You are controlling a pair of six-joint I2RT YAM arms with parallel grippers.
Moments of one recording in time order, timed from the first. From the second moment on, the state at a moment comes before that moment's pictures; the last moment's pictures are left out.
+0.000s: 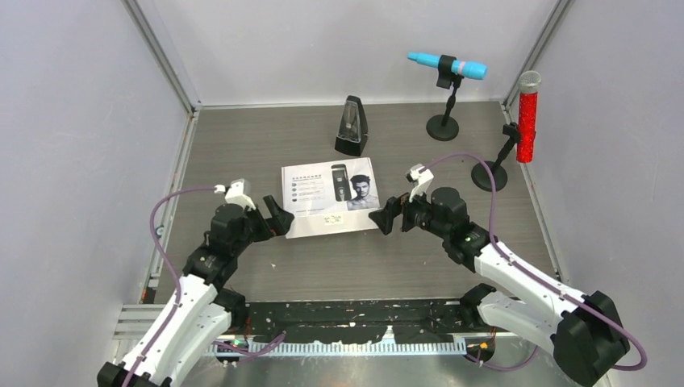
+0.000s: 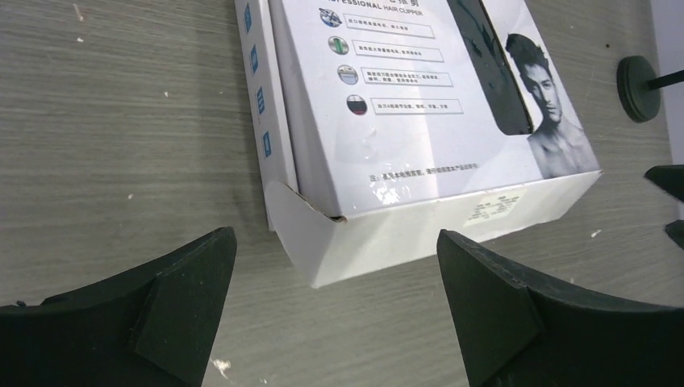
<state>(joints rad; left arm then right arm) -0.35 0.62 0.49 -0.39 0.01 -0.58 0.57 0.94 0.51 0.05 -0.22 0.38</state>
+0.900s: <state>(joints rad) -0.35 0.77 0.26 0.21 0.12 -0.44 0.32 1.39 0.47 0.46 -0.82 -0.11</state>
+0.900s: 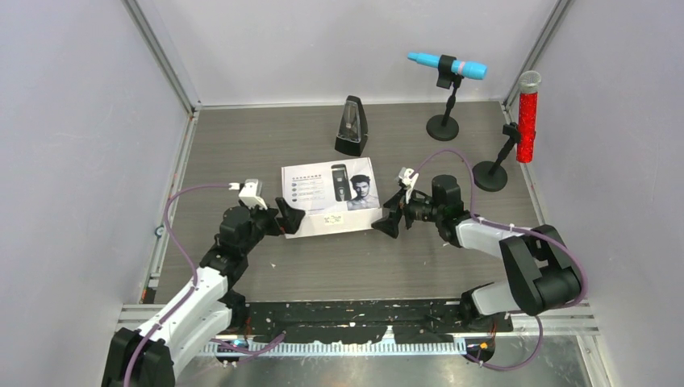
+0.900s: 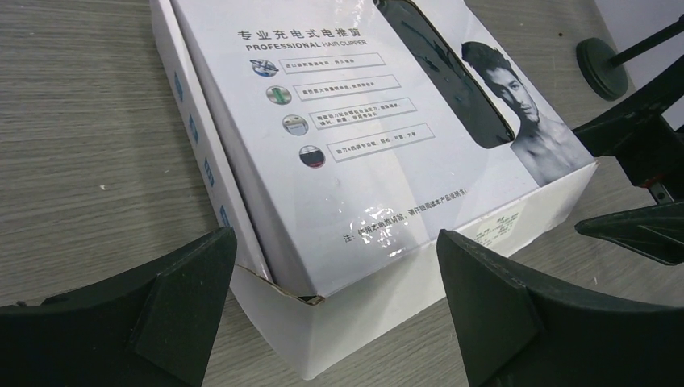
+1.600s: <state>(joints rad) -0.35 0.73 0.40 -0.07 0.18 -0.65 0.31 1.42 0.51 0.47 -0.87 0.13</state>
